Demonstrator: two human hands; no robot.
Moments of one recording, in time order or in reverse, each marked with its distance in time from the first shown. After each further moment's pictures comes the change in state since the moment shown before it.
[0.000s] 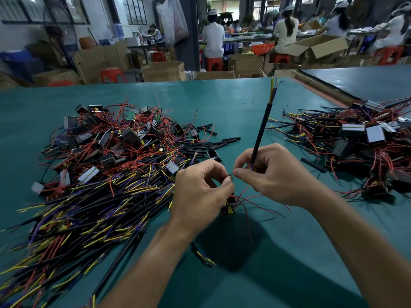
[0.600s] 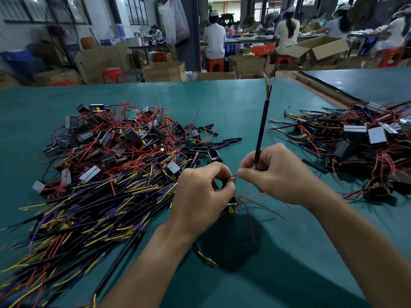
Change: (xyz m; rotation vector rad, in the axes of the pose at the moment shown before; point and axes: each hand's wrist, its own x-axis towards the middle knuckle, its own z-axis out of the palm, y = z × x) left_hand 0.001 0.002 -0.004 0.258 0.023 0.218; right_hand 0.002 -0.003 0.000 0.007 0.018 0.136
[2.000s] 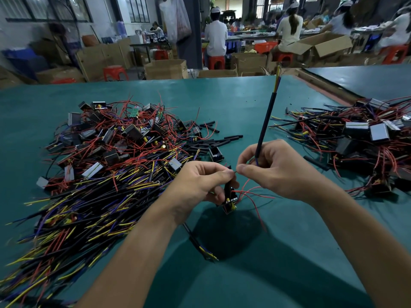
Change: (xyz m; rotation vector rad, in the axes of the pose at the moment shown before) left_hand 0.012 0.000 -0.019 -0.700 -0.431 -0.639; right_hand -0.002 0.005 -0.002 0.144 -0.104 -0.106
